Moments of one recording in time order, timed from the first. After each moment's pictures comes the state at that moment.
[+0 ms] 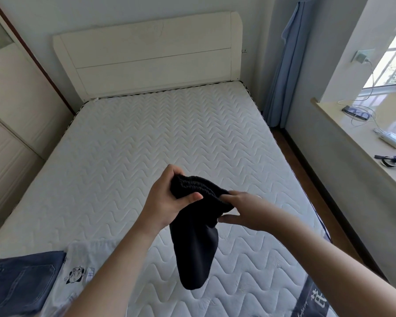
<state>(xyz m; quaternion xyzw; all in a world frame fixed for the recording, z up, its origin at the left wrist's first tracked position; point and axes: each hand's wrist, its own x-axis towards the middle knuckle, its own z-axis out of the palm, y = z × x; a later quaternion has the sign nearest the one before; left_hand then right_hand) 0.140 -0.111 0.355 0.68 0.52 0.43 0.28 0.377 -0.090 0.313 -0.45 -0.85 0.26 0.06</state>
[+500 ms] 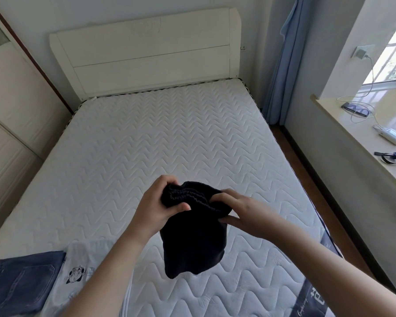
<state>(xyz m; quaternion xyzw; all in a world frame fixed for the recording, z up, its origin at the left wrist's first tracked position) 0.119 -0.115 0.337 0.71 0.52 0.40 0.26 0.378 -0.106 0.306 -0.41 -0.87 0.25 0.15</state>
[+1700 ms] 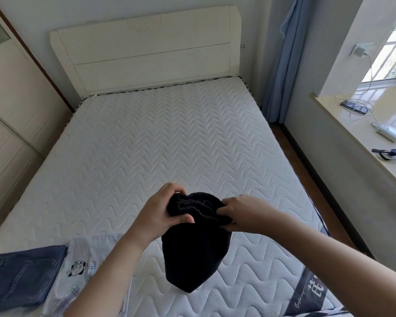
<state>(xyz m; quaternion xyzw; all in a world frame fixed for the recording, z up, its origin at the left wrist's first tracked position) 0.115 -0.138 0.322 0.77 0.48 0.32 0.26 0.370 -0.113 0.311 -0.36 -0.93 0.09 -0.04</state>
